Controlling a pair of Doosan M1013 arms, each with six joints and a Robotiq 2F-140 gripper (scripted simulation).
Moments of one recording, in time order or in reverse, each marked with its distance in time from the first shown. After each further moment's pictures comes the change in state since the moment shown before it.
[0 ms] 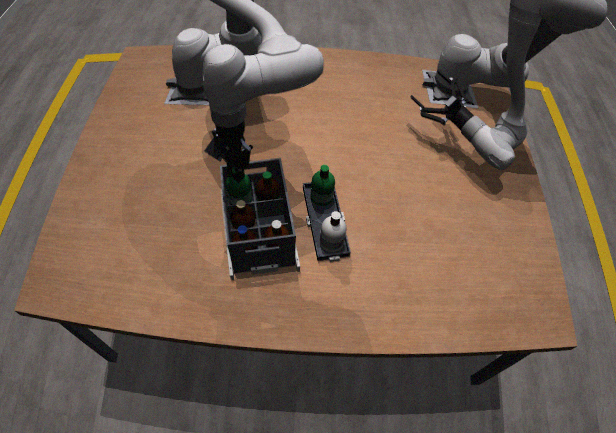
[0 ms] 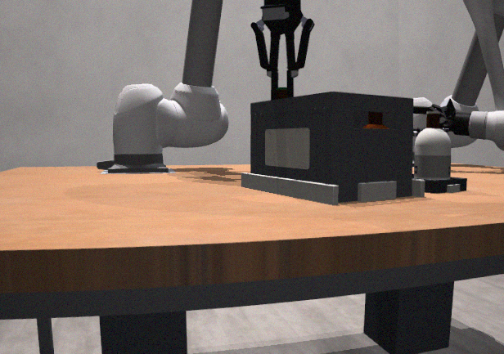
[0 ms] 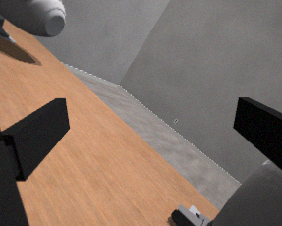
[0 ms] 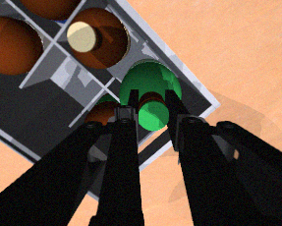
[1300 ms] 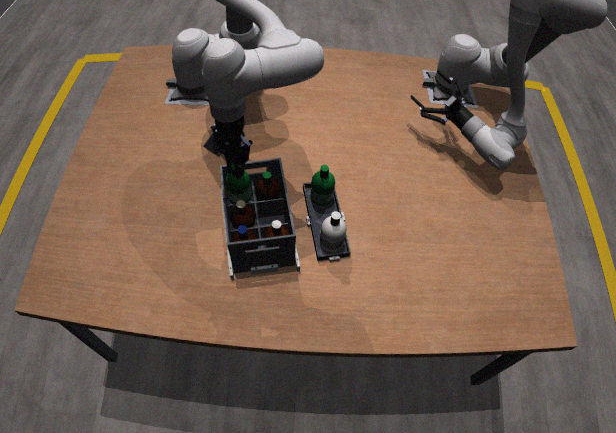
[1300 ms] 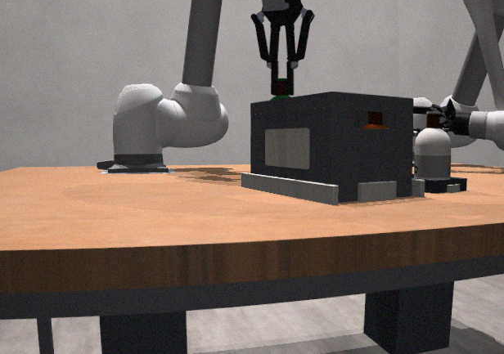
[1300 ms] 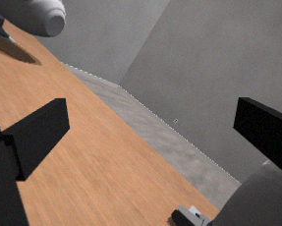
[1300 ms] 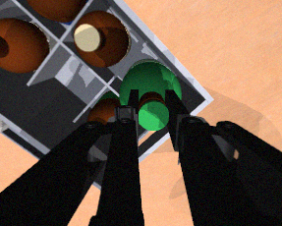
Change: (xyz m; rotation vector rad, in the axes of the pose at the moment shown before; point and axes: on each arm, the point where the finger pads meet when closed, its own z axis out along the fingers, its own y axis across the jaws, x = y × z) left arm 0.000 0.000 0.000 0.000 0.000 0.000; right arm 0.000 0.000 -0.018 0.000 0.000 0.000
